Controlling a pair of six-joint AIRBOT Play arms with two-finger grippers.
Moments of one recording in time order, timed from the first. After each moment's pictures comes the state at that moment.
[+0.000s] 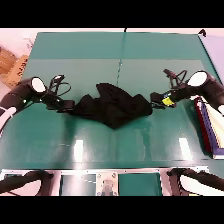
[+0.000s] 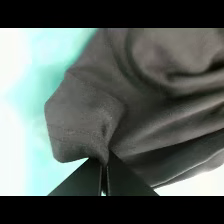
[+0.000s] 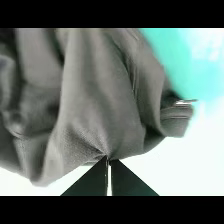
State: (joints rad) left arm -0.13 -1.32 1.00 1.28 -1.11 -1.50; right arm 0.02 -1.25 1.05 -1.13 1.24 1.58
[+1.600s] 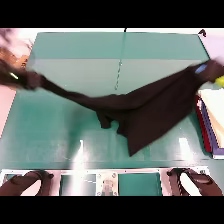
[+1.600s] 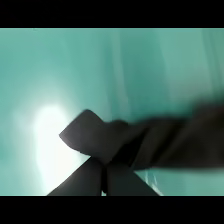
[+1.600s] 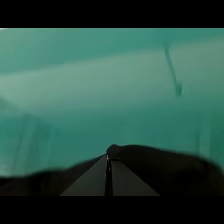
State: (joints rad) left arm -0.13 -0.97 1.25 1.47 -1.33 -1.55; right arm -0.16 -0.75 1.04 -1.03 1.02 1.53
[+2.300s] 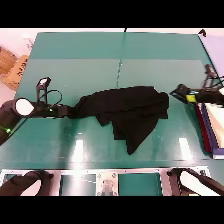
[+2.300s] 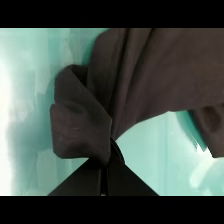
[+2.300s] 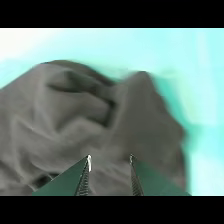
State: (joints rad) left arm -0.13 -0.97 0.69 1.21 -0.83 -1.55; right arm -0.34 -1.10 0.90 -1.00 0.98 1.42
